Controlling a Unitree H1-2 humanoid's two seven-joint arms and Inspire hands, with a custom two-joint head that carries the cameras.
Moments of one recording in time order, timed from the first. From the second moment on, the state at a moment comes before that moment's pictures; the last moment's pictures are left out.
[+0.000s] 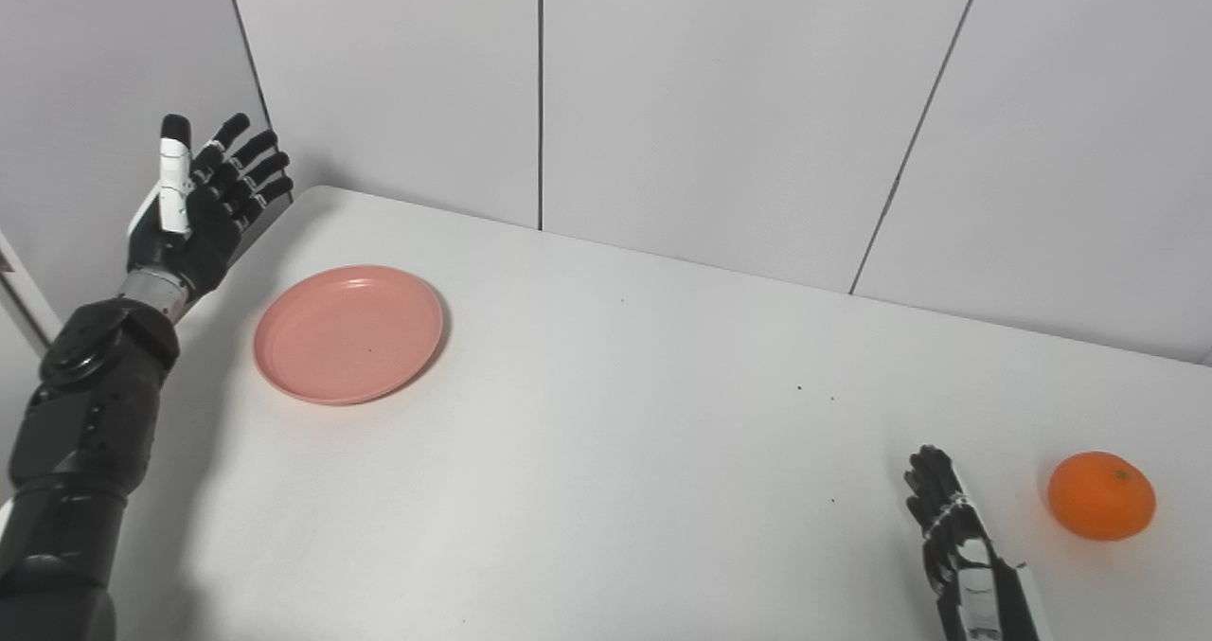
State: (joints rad) left arm -0.49 0.51 0.41 0.49 -0.49 0.05 -0.29; right arm 0.05 -0.15 -0.04 -0.02 0.22 -0.18 0.26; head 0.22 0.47
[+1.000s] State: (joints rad) left arm -0.49 0.53 0.36 0.79 -0.41 -0.10 -0.35; right arm 0.05 -0.15 -0.04 -0.03 0.21 -0.18 0.26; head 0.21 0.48
